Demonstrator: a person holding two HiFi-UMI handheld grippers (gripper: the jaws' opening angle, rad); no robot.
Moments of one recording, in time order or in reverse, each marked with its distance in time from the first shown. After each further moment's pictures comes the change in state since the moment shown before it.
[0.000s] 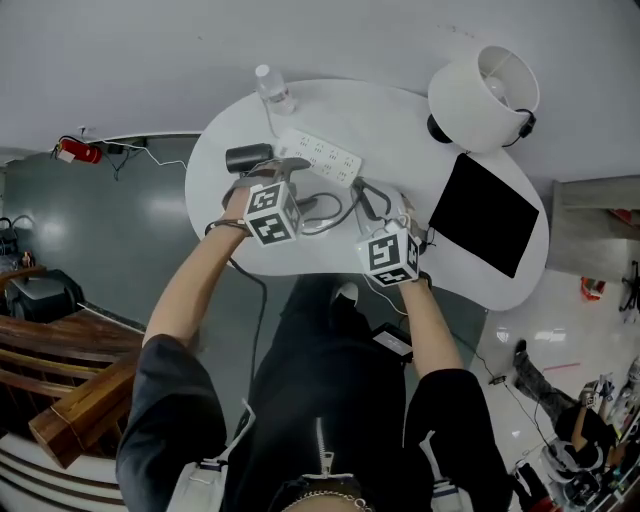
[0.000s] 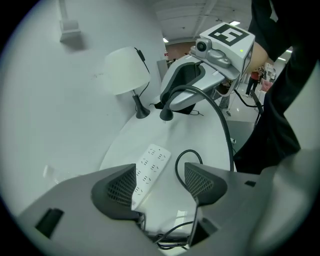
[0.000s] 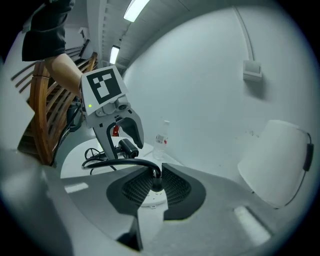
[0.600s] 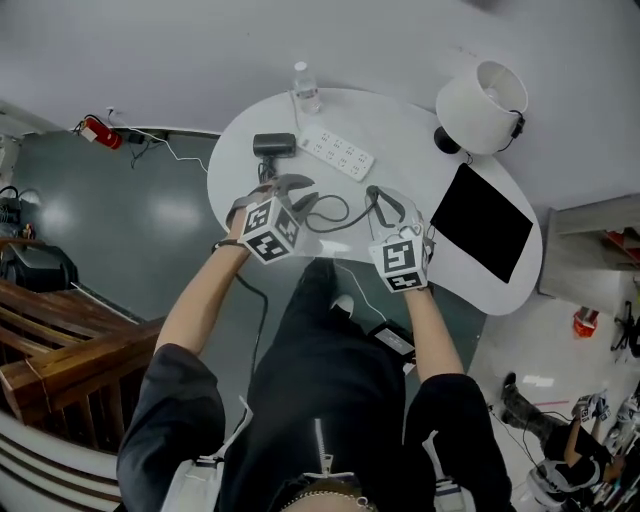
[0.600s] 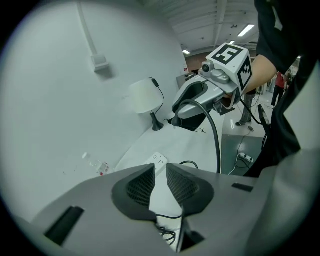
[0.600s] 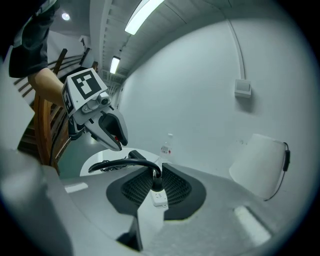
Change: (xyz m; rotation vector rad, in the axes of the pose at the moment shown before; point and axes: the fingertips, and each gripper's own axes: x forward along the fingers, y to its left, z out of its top) left arm -0.094 -0.051 0.010 -0.187 -0.110 0.251; right arm -0.072 0.029 0.027 0.030 -0.087 -0.012
